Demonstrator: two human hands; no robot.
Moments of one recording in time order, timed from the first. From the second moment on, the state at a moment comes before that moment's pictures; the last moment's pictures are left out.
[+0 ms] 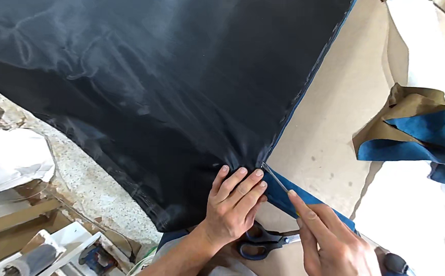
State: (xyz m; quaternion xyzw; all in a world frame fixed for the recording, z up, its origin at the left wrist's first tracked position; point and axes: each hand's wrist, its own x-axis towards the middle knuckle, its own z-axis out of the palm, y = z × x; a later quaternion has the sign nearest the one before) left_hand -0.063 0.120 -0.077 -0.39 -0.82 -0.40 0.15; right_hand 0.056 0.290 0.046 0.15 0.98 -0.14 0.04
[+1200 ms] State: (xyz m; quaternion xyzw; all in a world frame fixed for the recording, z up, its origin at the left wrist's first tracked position) left_hand -0.061 0.122 -0.077 -0.38 -0.82 -0.40 0.16; right_hand 0.052 0.293 0.060 0.13 0.99 -0.10 0.05
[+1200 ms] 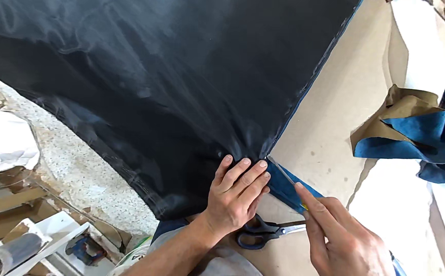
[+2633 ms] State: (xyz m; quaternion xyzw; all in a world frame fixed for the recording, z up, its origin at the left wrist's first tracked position) left_hand -0.061 0.115 -0.084 -0.38 -0.80 -0.45 0.10; right_hand 0.027 0.275 0.079 0.16 0.96 -0.13 0.17
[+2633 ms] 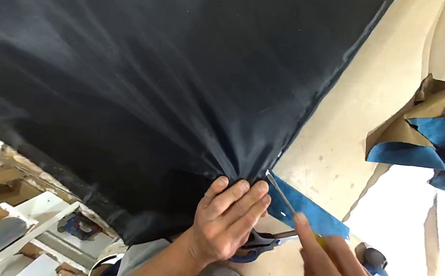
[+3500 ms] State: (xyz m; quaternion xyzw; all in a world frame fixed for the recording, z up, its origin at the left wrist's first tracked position) left_hand -0.069 0.111 -0.089 -0.40 -0.79 -0.46 0.09; right_hand 0.019 0.243 0.080 0.24 0.94 -0.14 0.18
